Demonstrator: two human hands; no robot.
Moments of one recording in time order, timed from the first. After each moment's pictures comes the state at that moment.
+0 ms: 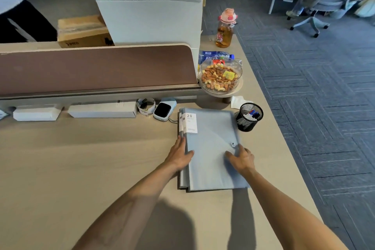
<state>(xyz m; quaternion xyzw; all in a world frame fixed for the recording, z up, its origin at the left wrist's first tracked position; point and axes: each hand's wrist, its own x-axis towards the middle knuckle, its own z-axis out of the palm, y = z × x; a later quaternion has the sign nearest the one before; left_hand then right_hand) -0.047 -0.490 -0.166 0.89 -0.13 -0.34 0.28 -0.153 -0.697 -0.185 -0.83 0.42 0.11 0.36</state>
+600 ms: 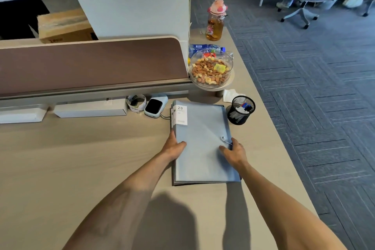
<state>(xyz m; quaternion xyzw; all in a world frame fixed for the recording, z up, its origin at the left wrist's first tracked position) -0.038 -0.499 -0.159 0.81 0.00 -0.36 0.46 -0.151 -0.697 -0.198 -0.77 0.43 0.09 0.46</state>
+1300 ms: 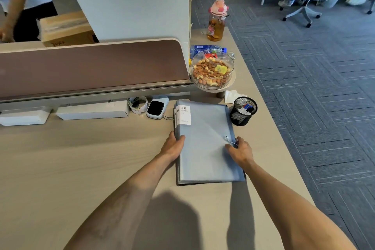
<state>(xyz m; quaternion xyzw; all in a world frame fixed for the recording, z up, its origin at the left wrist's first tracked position) -0.037 -0.506 -0.142 0.85 0.01 -0.35 0.39 -0.150 -0.720 -0.198 -0.81 0.43 0.06 0.40</state>
